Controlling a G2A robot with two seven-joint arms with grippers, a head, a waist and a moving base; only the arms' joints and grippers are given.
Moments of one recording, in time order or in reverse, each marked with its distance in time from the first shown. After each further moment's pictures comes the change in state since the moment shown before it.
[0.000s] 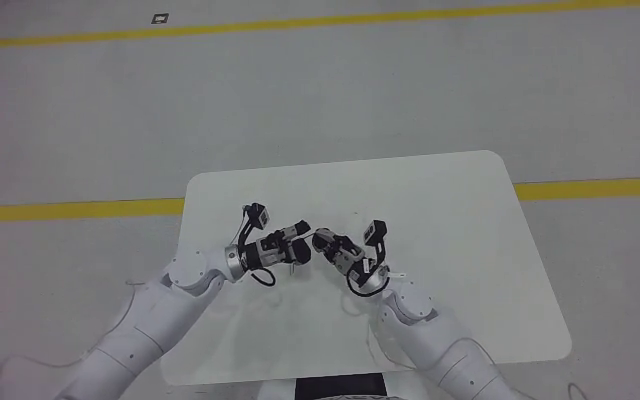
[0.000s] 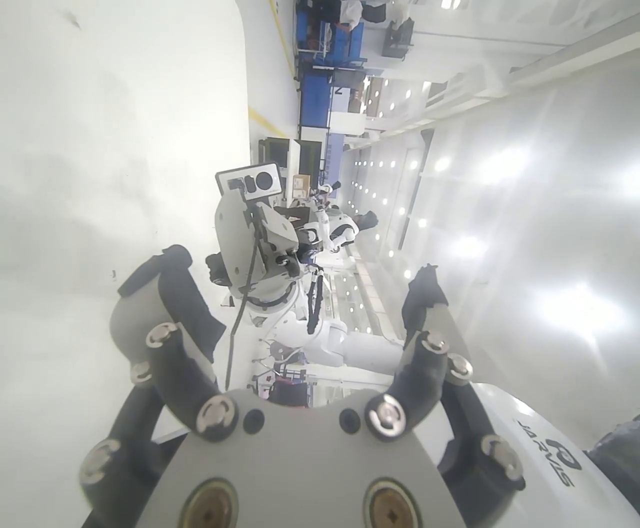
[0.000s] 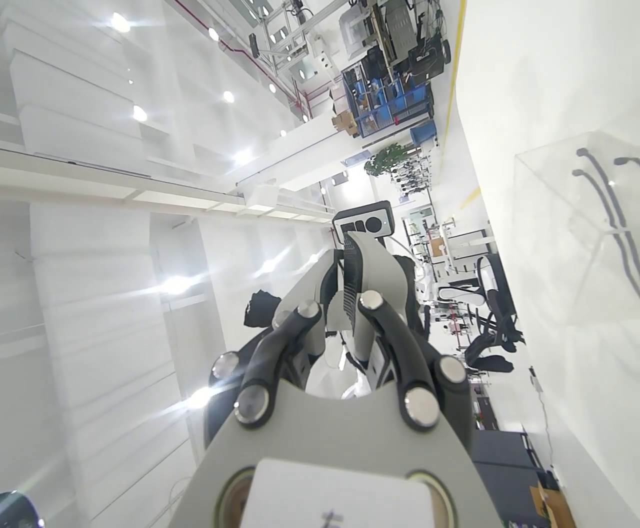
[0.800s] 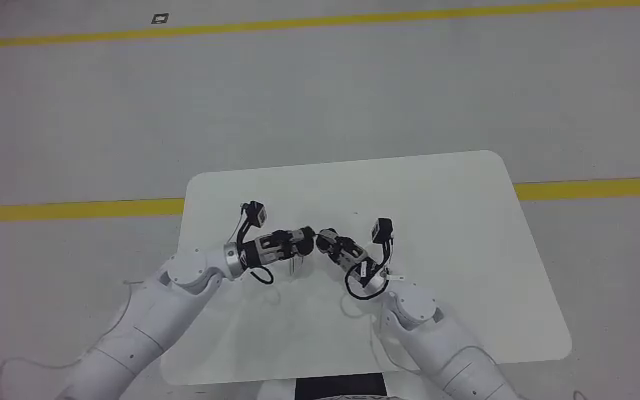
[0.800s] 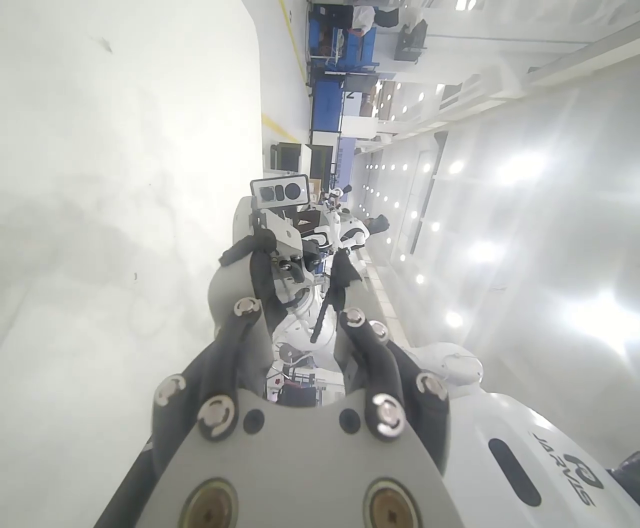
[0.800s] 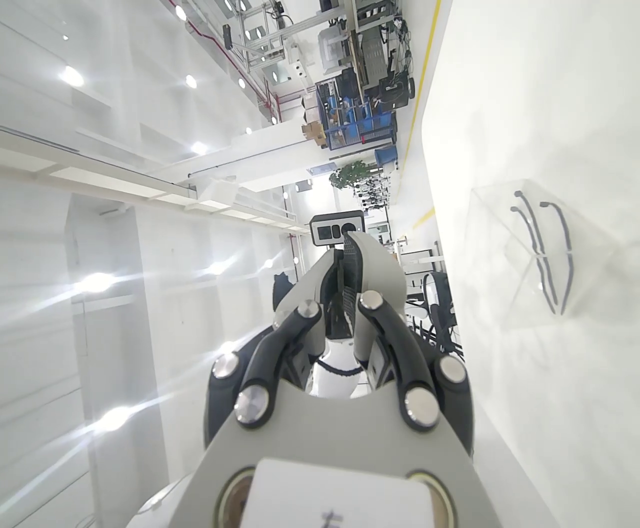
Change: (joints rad) left arm 0.004 -0.010 -0.032 0.002 0.042 0.030 -0.013; right arm -0.041 0.013 0.043 -0.075 -0.199 0.049 -0.084
